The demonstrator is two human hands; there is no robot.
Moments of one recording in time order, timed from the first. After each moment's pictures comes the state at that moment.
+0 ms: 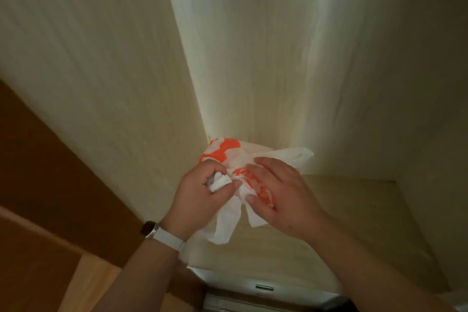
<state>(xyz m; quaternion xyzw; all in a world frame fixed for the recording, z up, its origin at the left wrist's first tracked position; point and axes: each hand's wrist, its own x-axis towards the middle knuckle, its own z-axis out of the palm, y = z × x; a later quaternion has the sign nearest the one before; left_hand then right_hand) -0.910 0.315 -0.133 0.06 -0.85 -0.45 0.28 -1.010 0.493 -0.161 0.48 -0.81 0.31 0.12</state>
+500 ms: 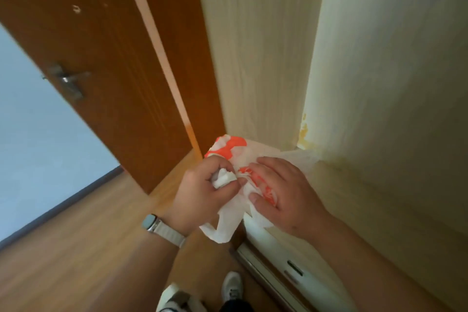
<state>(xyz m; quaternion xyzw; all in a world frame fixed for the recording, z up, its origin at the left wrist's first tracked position) -0.734 0.379 -0.131 0.31 -0.83 -0.30 0.35 -0.914 0.472 -0.164 0.69 -0.66 0.31 -0.05</state>
